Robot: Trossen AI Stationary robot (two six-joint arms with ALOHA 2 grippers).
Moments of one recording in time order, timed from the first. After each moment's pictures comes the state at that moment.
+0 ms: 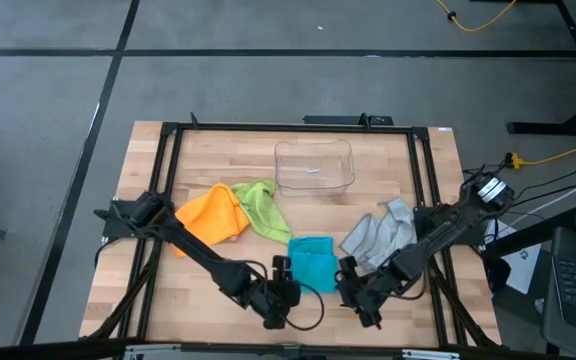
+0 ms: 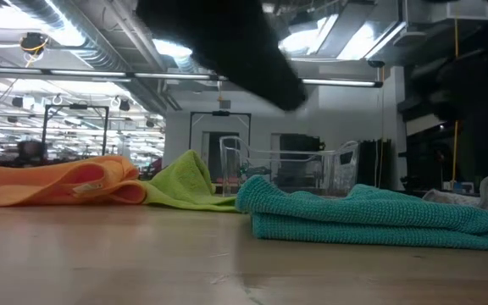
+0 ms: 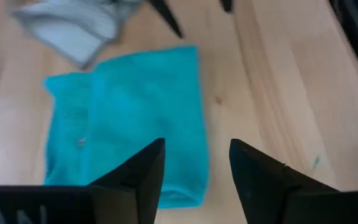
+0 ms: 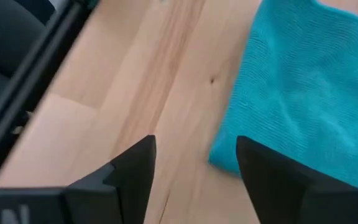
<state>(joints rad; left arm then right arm) -0.57 2.05 1.47 -0.36 -0.50 -0.24 0.71 1.68 0.84 -0.10 0.22 0.29</state>
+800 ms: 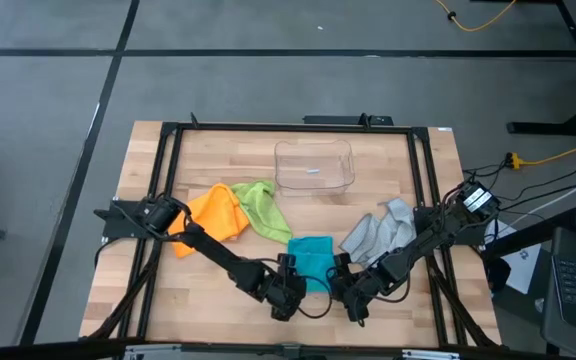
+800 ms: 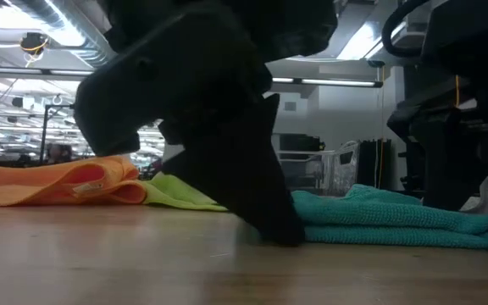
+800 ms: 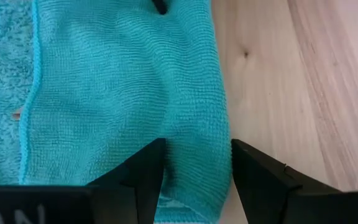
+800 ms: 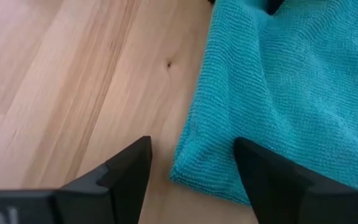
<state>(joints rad) -0.49 2.19 1.48 -0.34 -0.38 -0.29 0.65 1.82 0.85 -0.06 0.29 0.31</state>
